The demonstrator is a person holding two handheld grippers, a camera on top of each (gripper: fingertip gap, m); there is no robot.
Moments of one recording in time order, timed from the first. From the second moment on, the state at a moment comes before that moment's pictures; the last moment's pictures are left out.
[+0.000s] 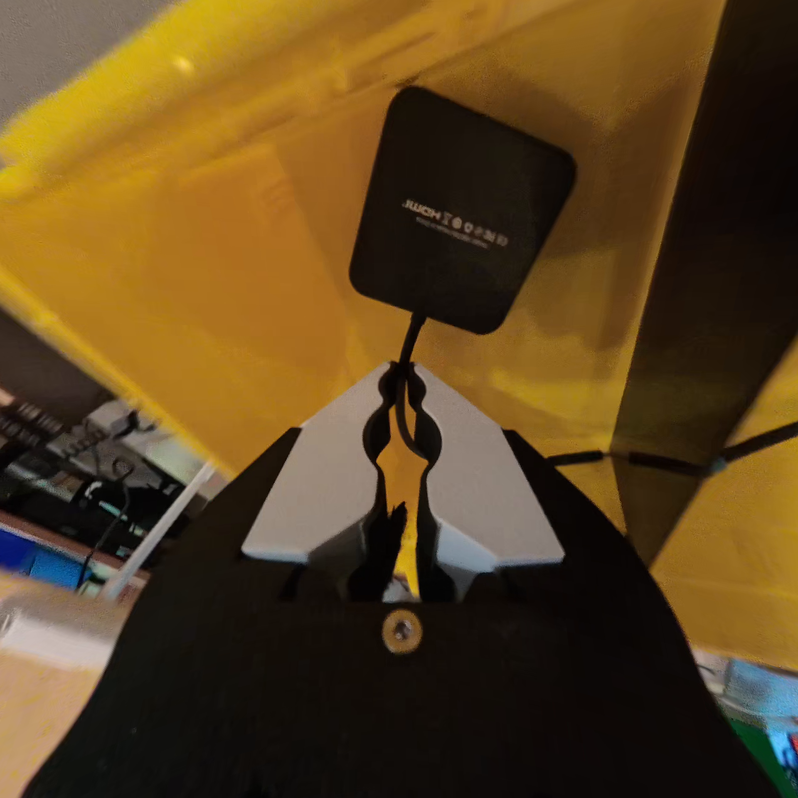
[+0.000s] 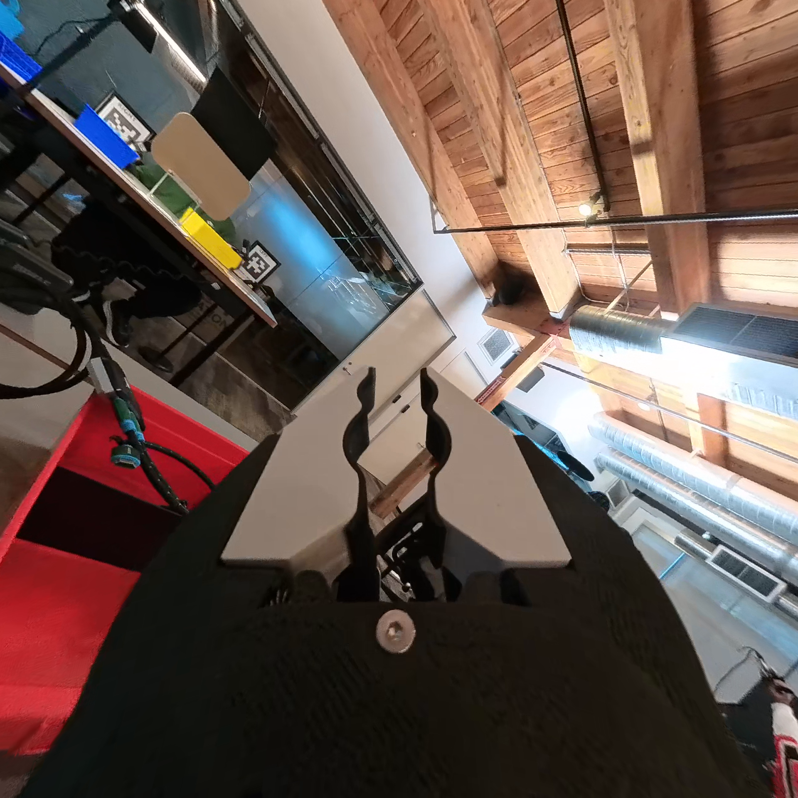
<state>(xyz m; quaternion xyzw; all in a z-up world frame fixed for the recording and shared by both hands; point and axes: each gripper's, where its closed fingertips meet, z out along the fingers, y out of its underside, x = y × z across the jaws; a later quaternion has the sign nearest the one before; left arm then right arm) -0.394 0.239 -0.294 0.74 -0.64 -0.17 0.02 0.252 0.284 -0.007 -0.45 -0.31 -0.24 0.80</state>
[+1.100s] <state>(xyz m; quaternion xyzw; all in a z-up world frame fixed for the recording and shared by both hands) -0.109 0.284 -0.263 0.77 -0.61 -0.11 -0.17 0.283 0.246 0.027 -0.40 -0.25 -0.18 0.86</state>
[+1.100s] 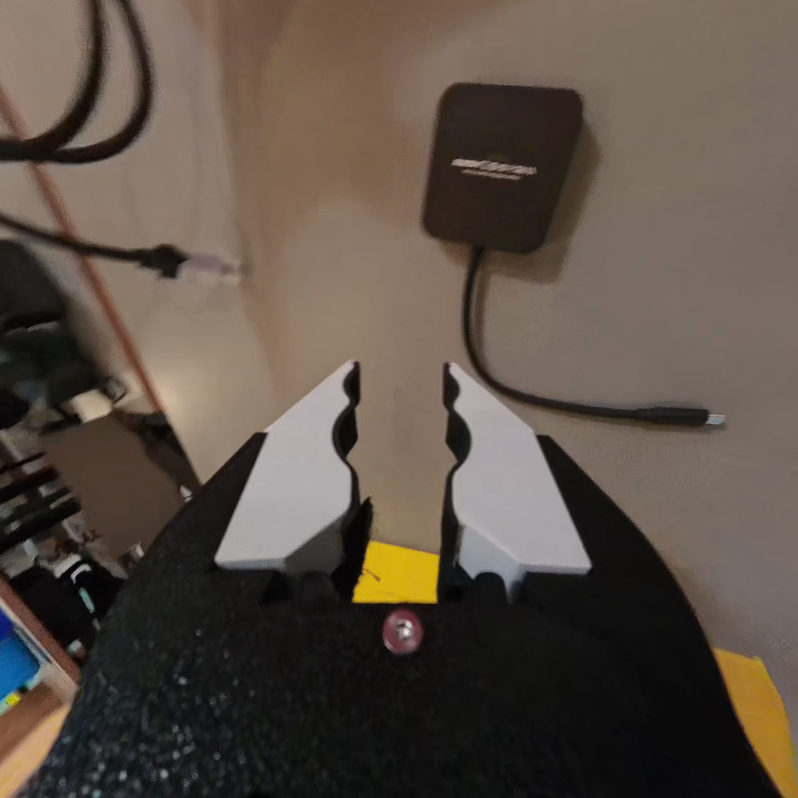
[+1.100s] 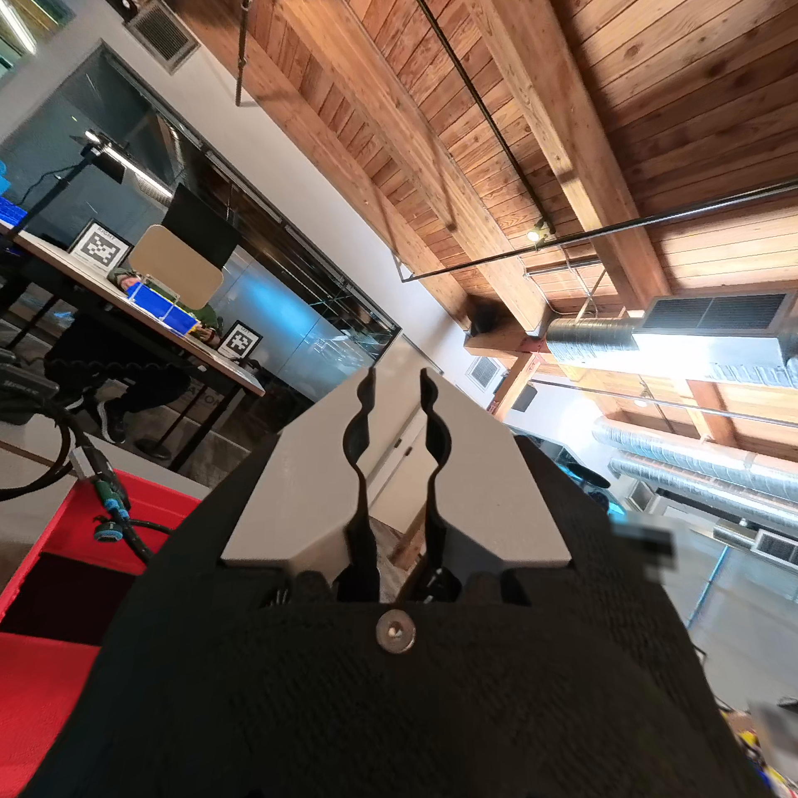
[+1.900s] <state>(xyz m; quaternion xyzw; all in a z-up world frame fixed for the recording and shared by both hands) -0.288 0.137 -0.276 0.94 0.02 0.16 -0.28 0.271 0.260 0.017 -0.42 -0.27 -0.20 0.85</state>
